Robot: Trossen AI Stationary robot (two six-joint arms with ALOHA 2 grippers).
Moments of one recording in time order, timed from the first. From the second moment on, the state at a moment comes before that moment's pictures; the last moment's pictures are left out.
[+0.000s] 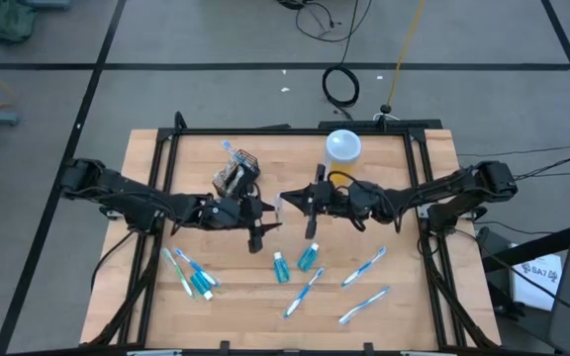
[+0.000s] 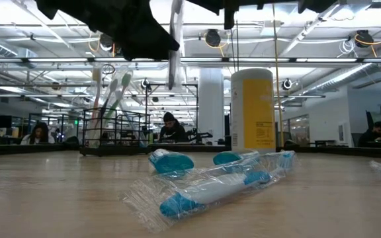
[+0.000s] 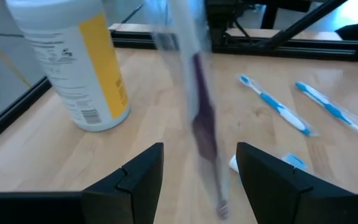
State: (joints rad) left arm -0.17 1.39 0.77 0.22 -0.32 -0.11; right arm 0.10 1.49 0.91 0.69 0.26 0.02
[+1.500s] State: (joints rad) left arm -0.06 1.39 0.77 0.18 -0.21 -0.02; right arm 0.07 1.50 0.91 0.46 0.23 0.07
